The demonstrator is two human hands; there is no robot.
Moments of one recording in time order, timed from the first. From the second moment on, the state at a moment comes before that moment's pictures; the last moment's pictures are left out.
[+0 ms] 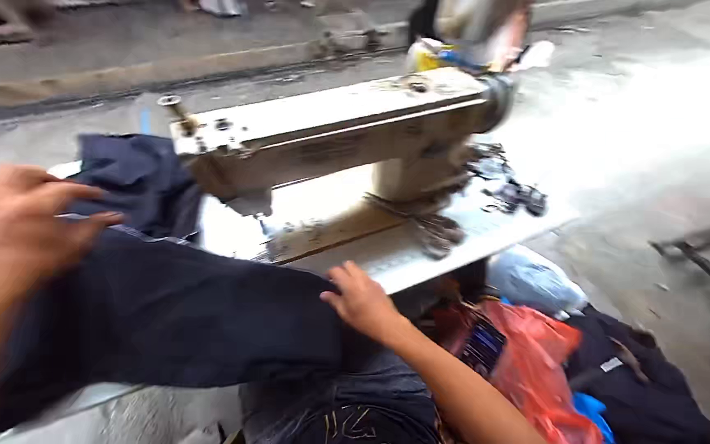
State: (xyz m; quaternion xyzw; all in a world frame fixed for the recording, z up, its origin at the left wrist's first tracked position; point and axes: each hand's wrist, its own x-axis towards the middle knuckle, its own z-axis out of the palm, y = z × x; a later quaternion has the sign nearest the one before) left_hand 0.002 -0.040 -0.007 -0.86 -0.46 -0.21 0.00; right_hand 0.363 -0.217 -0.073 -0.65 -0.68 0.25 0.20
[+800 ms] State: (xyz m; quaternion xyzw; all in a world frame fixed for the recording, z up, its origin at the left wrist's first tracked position) left_hand 0.192 -0.104 -0.131 -0.93 -0.23 -0.15 -0.24; right_hand 0.575 -0.173 -0.061 -0.69 -0.70 0.20 -0.04
